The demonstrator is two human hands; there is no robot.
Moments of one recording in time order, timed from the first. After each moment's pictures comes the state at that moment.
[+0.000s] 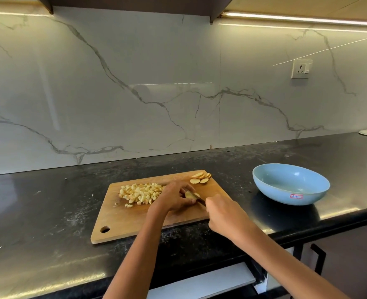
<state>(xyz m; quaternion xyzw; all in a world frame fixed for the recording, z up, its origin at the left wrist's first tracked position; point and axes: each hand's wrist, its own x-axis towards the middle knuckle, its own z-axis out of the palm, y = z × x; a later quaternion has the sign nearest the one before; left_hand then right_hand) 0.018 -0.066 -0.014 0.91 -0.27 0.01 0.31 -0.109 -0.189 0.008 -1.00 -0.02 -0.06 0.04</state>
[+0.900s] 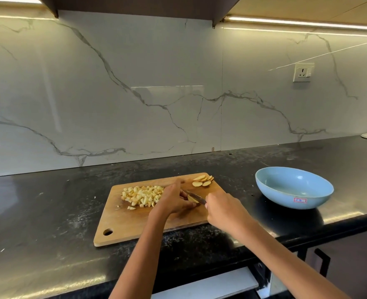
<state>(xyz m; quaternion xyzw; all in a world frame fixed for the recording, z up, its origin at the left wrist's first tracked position) 0.010 -0.063 -0.010 0.90 -0.22 0.02 0.38 -0.095 -0.189 0.012 -0.99 -0.02 -0.12 0.08</state>
